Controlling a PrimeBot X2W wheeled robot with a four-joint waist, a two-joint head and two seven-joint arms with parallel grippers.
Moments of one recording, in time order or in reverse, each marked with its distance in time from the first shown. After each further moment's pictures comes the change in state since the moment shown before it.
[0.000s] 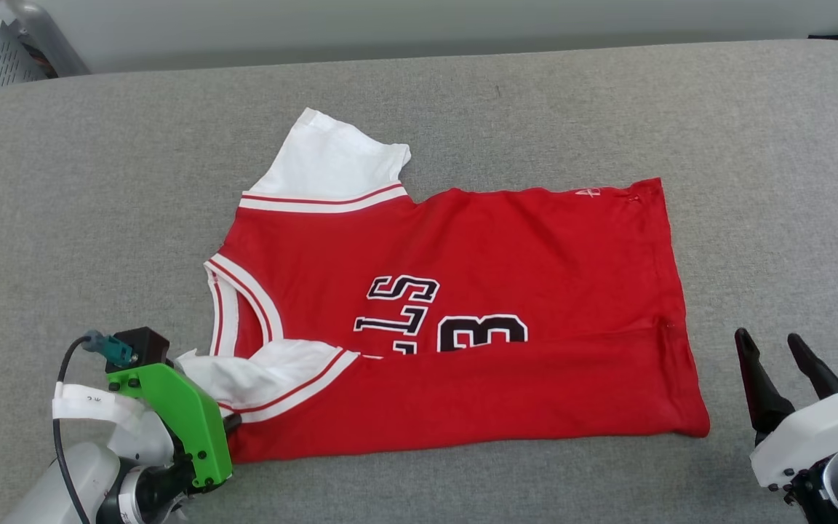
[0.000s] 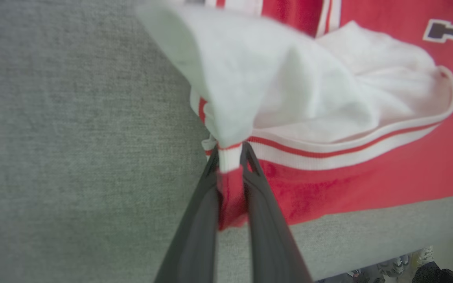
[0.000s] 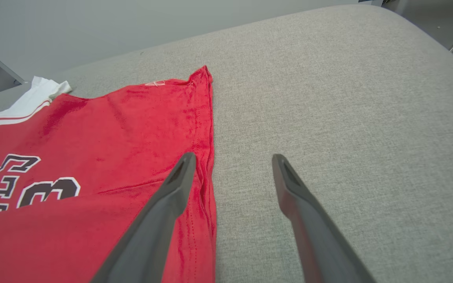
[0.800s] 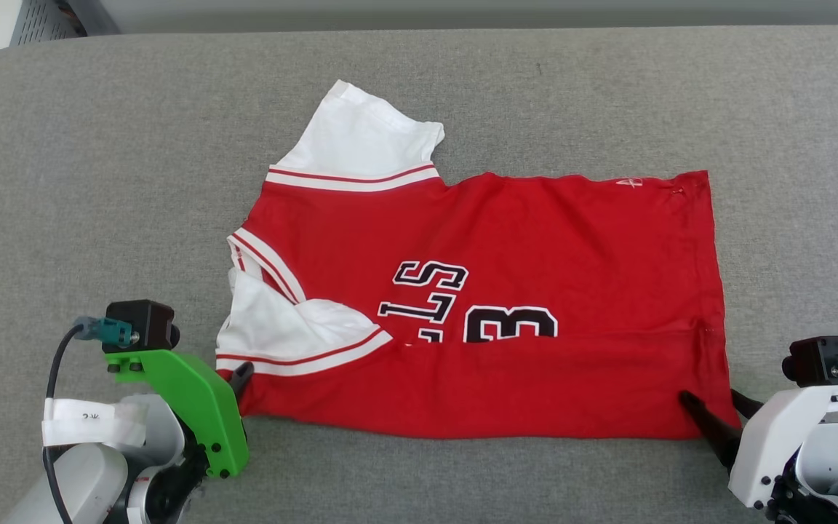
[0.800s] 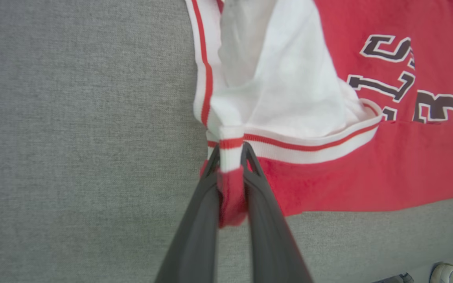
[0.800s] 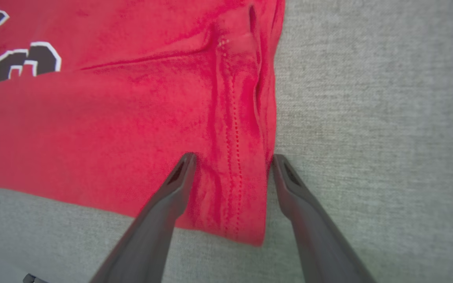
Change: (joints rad) left arm 0.044 0.039 0.028 -0.300 0.099 0.107 -0.085; right arm -0.035 -0.144 0.162 0.105 0.168 0.000 0.401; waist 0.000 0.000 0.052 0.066
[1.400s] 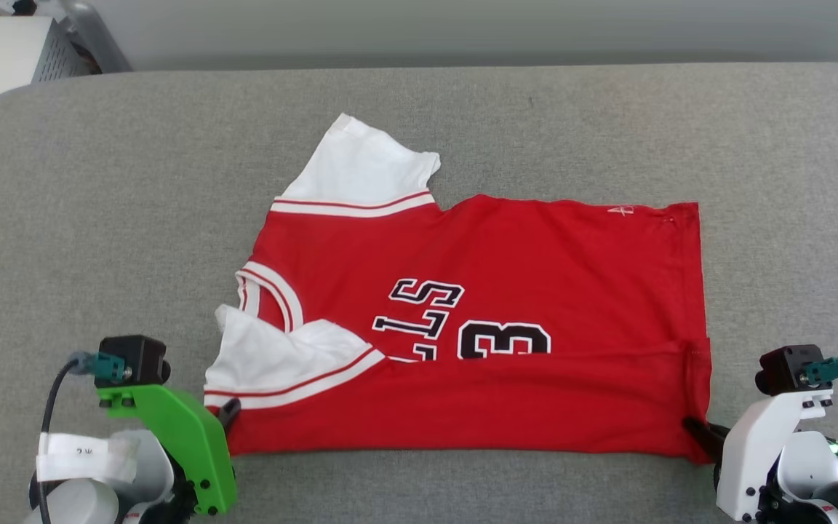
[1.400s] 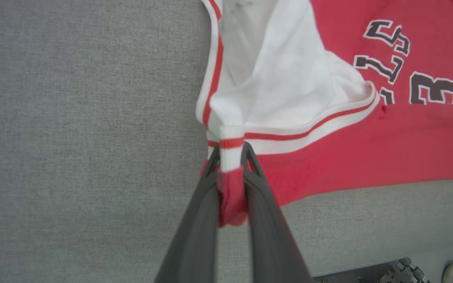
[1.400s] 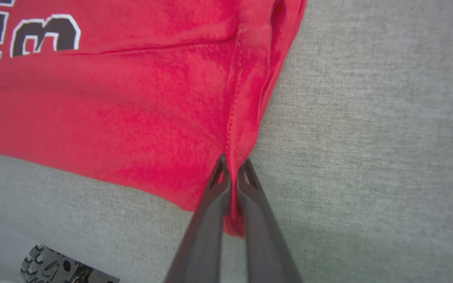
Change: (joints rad) left arm 0.071 0.032 0.003 -0.009 0.003 0.017 -0.013; right arm -0.014 -0.020 0.039 0.038 0.014 0.000 0.055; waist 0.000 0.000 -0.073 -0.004
